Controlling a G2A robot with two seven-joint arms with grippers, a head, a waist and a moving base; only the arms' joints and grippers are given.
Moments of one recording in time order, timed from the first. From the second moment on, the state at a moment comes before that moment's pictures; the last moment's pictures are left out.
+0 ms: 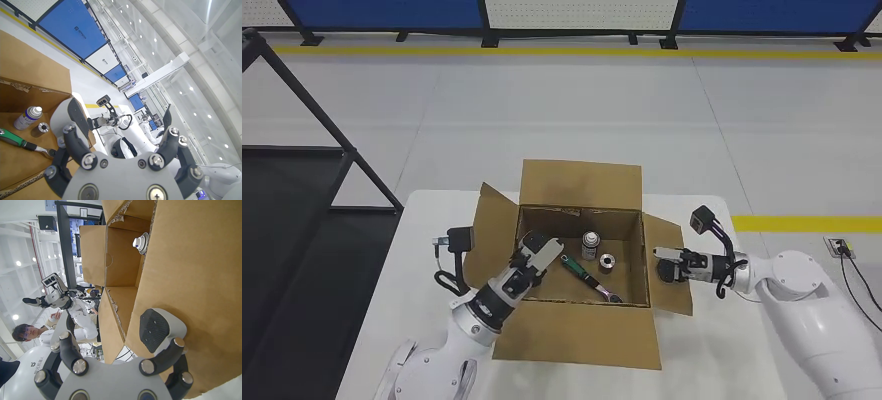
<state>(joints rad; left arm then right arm) 1.22 -1.30 -1.31 -2.03 0.15 -0.13 -0.36 -0.64 -1.02 1.14 -1.03 0.42 -0.27 1.26</state>
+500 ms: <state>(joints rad) 1.23 -1.30 -1.31 -2.03 0.15 -0.13 -0.35 -0.60 -1.05 1.07 -0.99 0.43 -0.27 1.27</state>
